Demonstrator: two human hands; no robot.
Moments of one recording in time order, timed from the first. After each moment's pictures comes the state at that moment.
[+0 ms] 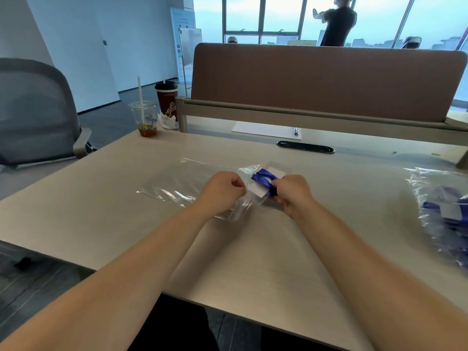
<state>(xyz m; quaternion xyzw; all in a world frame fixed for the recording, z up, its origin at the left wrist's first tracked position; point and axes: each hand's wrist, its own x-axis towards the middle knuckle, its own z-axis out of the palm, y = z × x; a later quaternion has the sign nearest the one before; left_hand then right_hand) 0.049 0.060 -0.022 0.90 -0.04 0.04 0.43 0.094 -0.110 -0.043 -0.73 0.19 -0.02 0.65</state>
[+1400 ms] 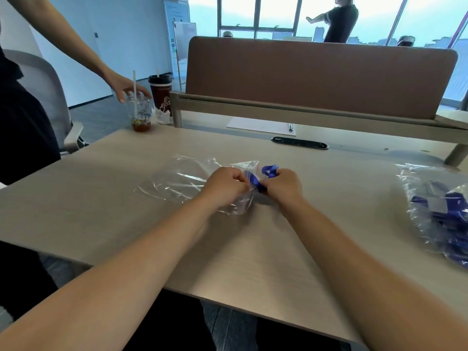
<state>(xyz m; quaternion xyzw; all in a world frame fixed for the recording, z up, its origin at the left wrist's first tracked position) 0.042 0.041 -0.016 0.90 -0.05 0.05 0.43 0.070 -0.108 -0.033 -0.85 0.12 -0.06 0.51</state>
